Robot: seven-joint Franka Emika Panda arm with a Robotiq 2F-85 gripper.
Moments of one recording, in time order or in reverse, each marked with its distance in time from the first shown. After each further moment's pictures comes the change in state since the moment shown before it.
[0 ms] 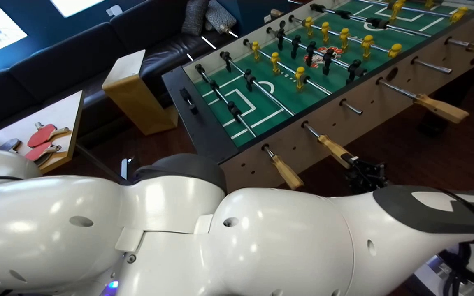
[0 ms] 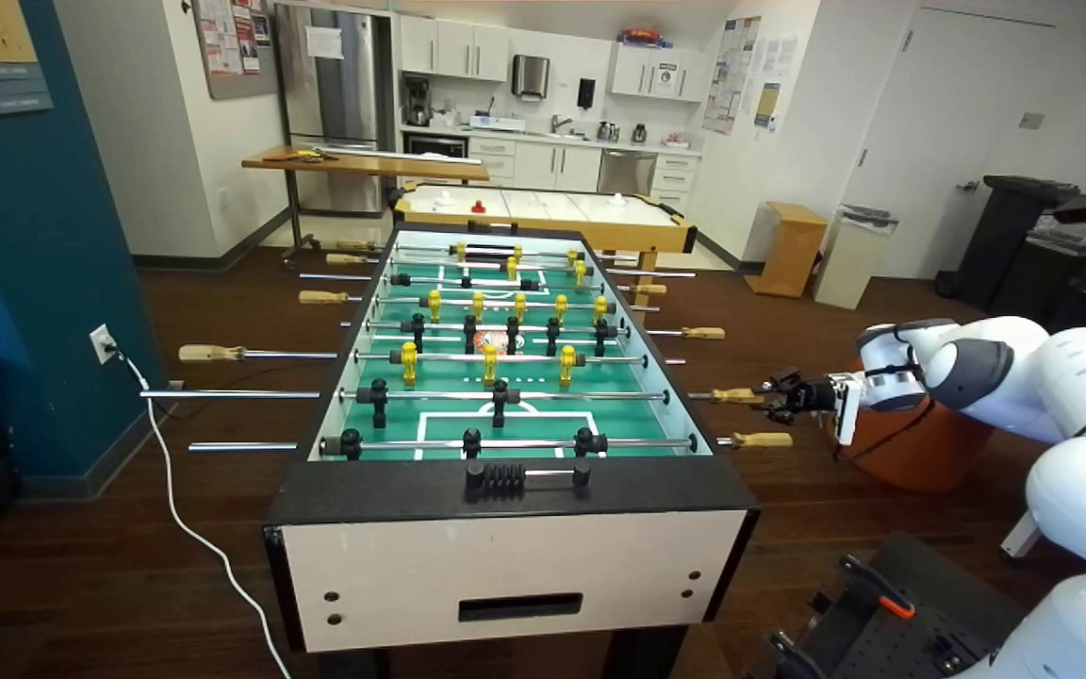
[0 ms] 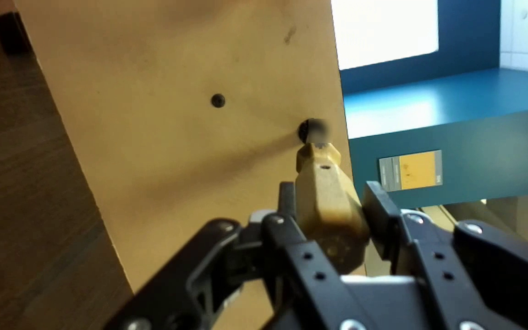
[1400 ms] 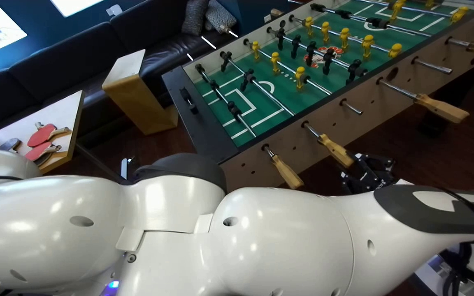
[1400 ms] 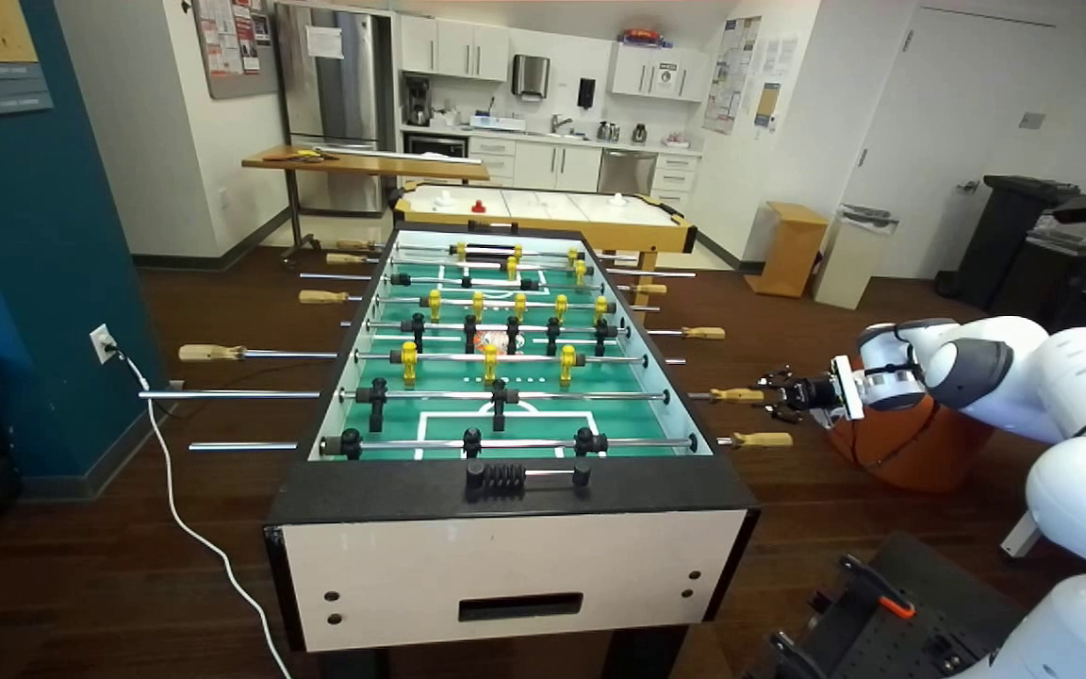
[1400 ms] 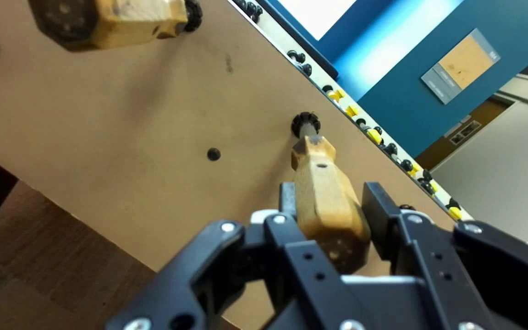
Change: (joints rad) arm 0.001 0.001 0.003 0.004 0.017 -0.007 0.635
